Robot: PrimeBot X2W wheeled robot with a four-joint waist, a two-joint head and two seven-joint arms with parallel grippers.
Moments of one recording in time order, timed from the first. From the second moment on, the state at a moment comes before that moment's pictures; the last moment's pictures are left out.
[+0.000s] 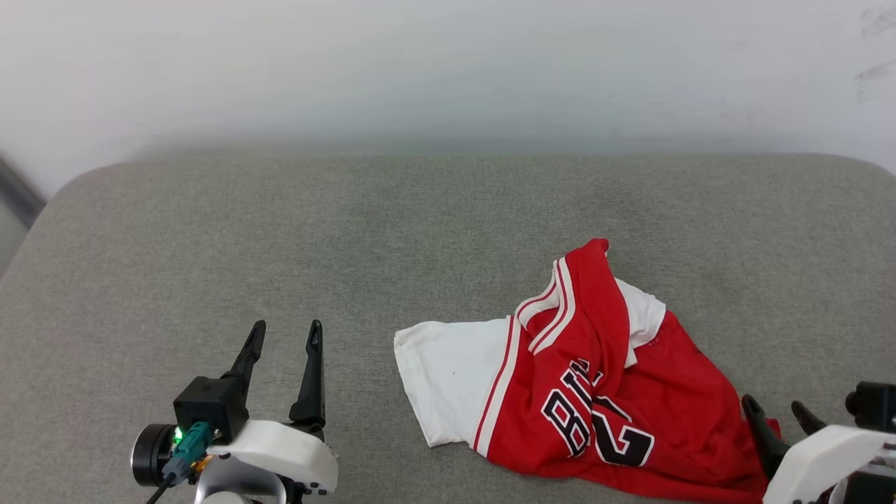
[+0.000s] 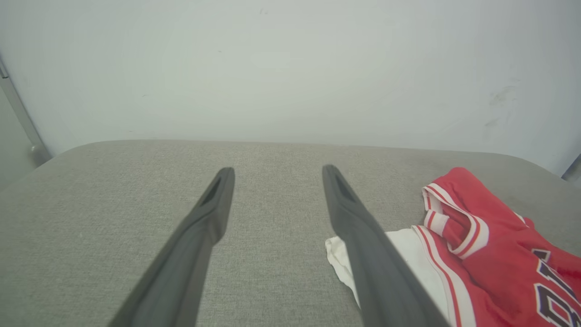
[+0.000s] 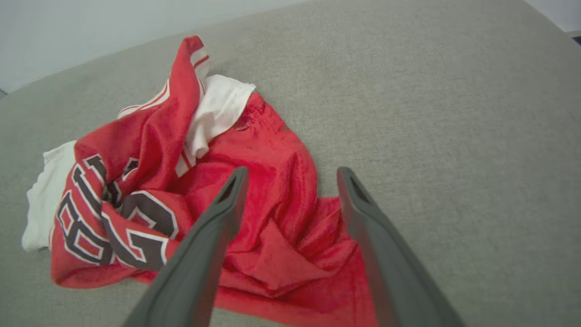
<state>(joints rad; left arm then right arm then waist) -0.10 0.37 -0.43 0.04 -0.53 0.28 -0.21 0.09 -0.07 -0.17 0.00 0.28 0.13 0.34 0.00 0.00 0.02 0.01</state>
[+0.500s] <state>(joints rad) -0.18 0.34 -0.46 0.04 -0.52 0.25 -0.22 -0.23 -0.23 -0.09 0.32 0.35 0.13 0.70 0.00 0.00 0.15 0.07</state>
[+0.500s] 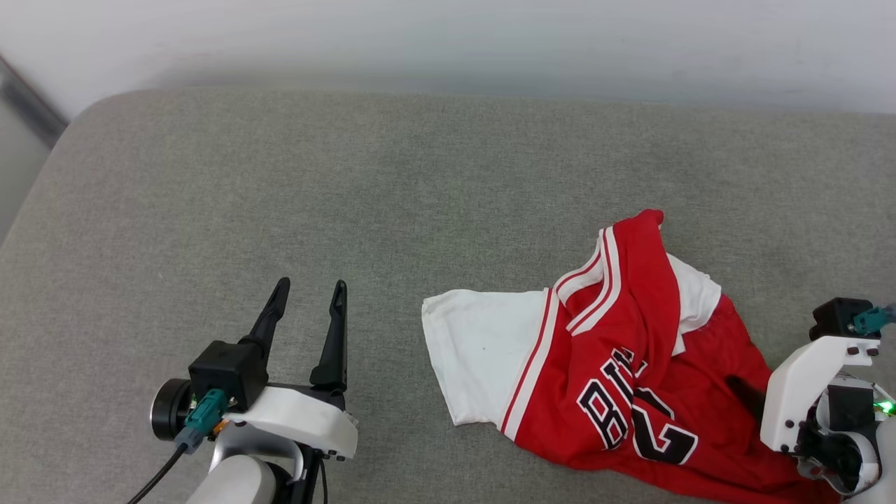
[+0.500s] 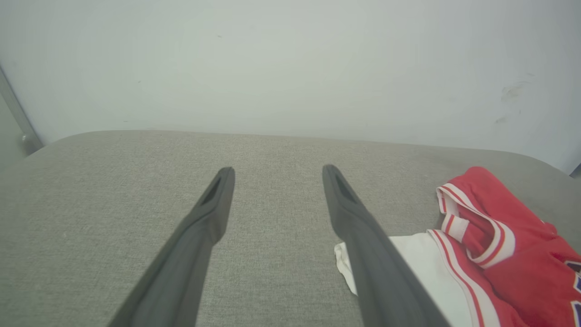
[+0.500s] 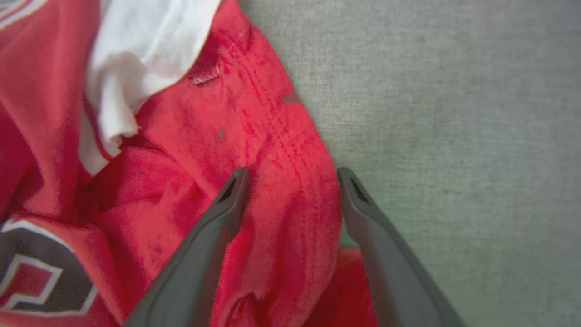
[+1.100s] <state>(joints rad) -0.18 0.34 -0.45 0.08 -0.53 0.25 -0.24 -0.10 -0.21 -0.12 0.23 0.39 0.13 0.76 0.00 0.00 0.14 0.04</state>
